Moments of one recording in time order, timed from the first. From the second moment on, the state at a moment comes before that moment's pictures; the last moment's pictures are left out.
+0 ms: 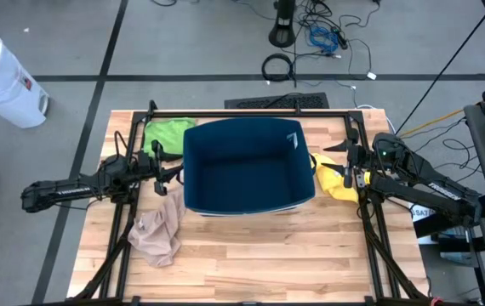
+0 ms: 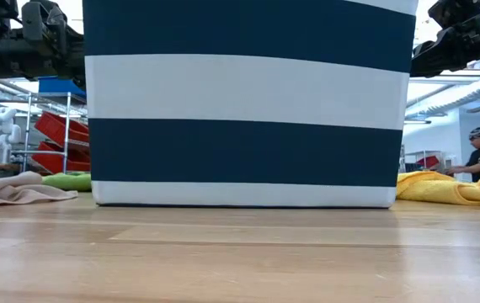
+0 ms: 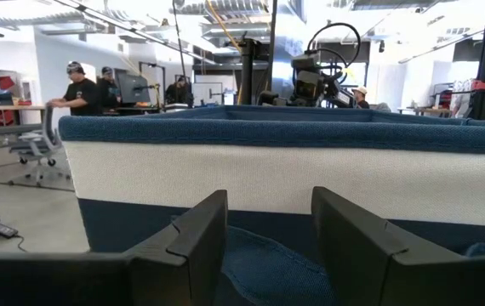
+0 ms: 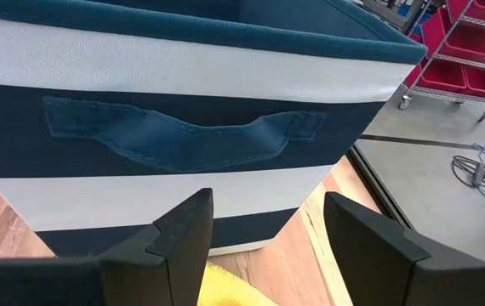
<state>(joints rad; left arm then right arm) 0.25 0.19 0.01 0.37 0.07 -0.02 -0.49 0.28 0.47 -0.52 -0.21 -0.30</state>
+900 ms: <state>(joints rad) 0.25 0.20 0.01 0.37 0.07 -0.02 -0.49 0.33 0.47 0.11 -0.24 -0.08</state>
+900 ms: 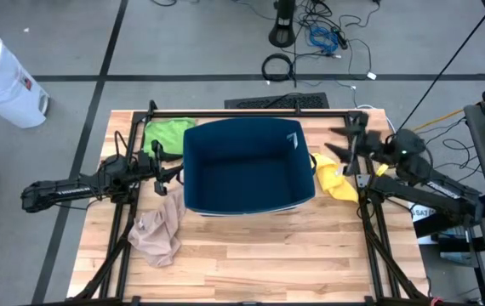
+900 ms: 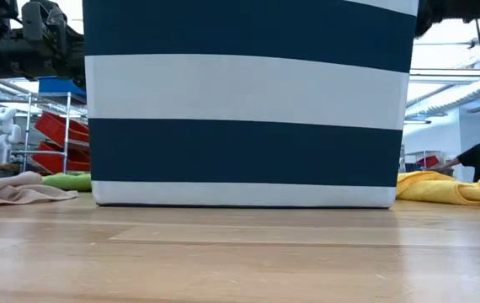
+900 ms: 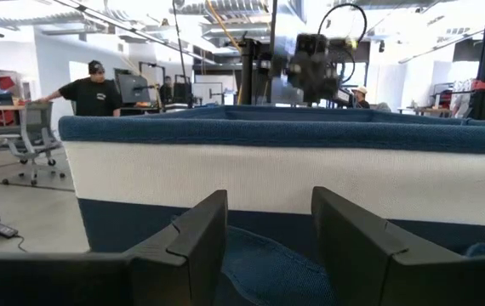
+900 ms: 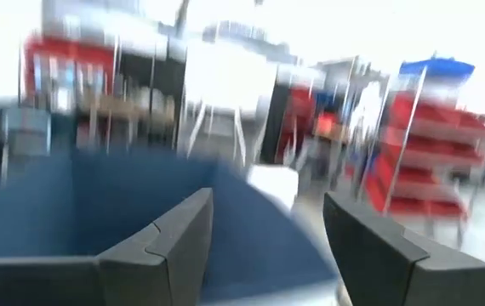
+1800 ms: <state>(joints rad) 0.25 0.19 0.01 0.37 0.07 -0.02 -0.49 0.76 1.34 -0.37 -0.44 -0.20</state>
